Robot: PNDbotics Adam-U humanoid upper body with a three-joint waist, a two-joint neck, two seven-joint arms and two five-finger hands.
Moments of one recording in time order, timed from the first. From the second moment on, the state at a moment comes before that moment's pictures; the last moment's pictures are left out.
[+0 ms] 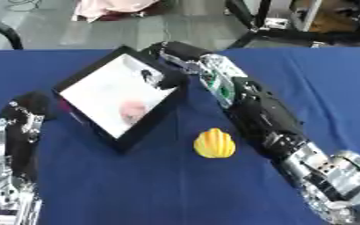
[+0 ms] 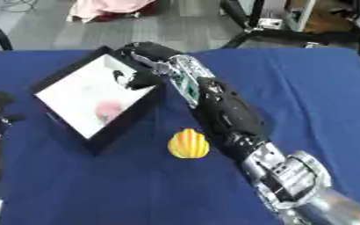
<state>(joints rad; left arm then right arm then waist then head) -0.21 0.07 -0.14 -1.72 0.06 -0.01 0.24 -0.97 -0.18 0.17 -0.87 0.92 -0.37 0.26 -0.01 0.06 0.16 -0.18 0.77</state>
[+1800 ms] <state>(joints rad) -0.21 0.08 -0.14 -1.72 0.06 0.00 0.25 -0.92 -0.22 0.06 -0.58 1.27 -0.16 -0.01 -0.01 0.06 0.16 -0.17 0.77</state>
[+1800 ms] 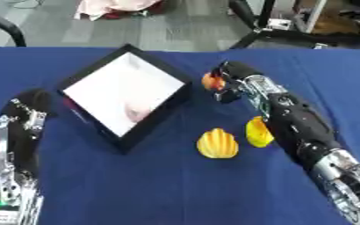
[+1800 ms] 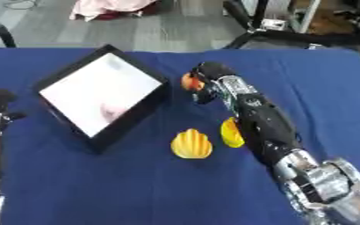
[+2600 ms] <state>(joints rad) -0.21 0.08 -0.14 -1.72 0.06 0.00 0.24 -0.99 -0.20 0.15 -0.82 1.06 -0.22 -0.11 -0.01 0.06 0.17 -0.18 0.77</state>
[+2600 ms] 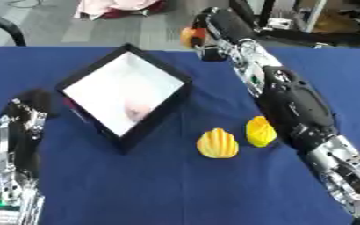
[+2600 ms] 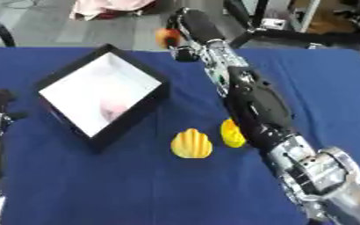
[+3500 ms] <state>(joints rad) -0.21 0.08 -0.14 -1.72 0.06 0.00 0.24 -0.95 -0.15 0.21 -0.91 1.02 -0.31 0.15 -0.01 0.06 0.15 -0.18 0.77</state>
